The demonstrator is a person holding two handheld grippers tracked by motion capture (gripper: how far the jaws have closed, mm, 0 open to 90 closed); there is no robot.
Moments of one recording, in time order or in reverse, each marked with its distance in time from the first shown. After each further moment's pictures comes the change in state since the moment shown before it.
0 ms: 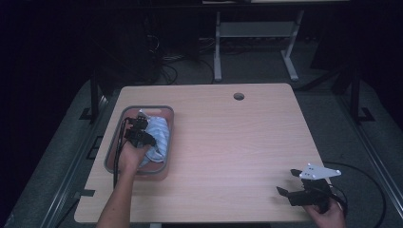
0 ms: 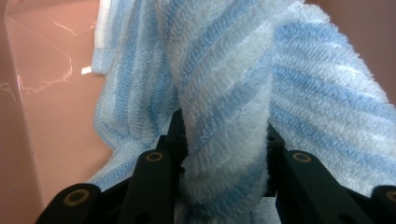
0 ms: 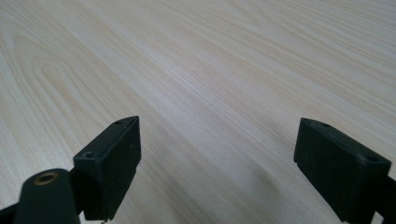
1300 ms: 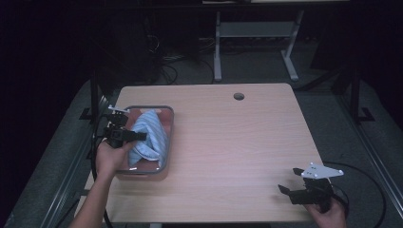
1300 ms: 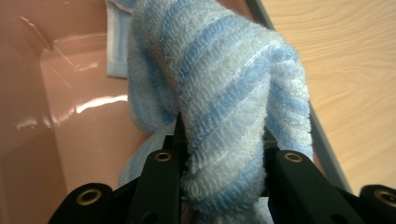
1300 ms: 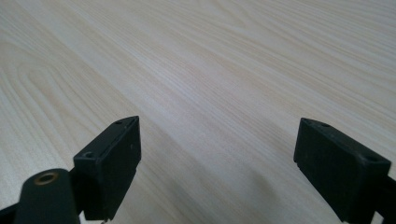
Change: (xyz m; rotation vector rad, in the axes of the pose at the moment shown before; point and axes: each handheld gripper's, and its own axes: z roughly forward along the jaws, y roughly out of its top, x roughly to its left) left arm 0.020 -0.028 -0.081 -0.232 -0.229 0.000; right arm -0.003 0.000 -0.003 -0.010 -0.038 0.017
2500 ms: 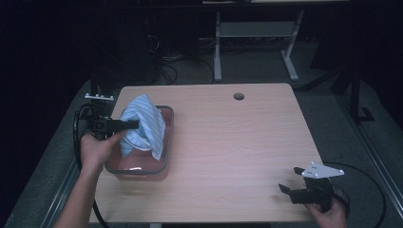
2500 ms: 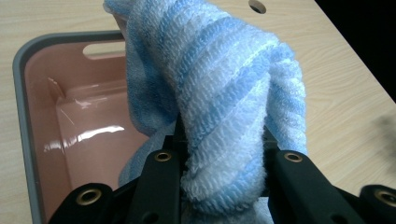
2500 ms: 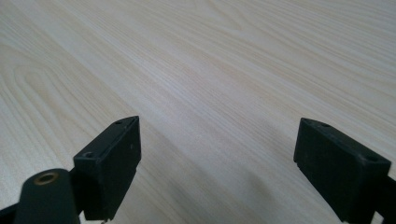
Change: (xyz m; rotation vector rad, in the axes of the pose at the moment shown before) left arm -0.010 0.019 -0.057 -0.135 -0.064 0.011; right arm -0.001 0.001 -0.002 -0.003 -0.012 -0.002
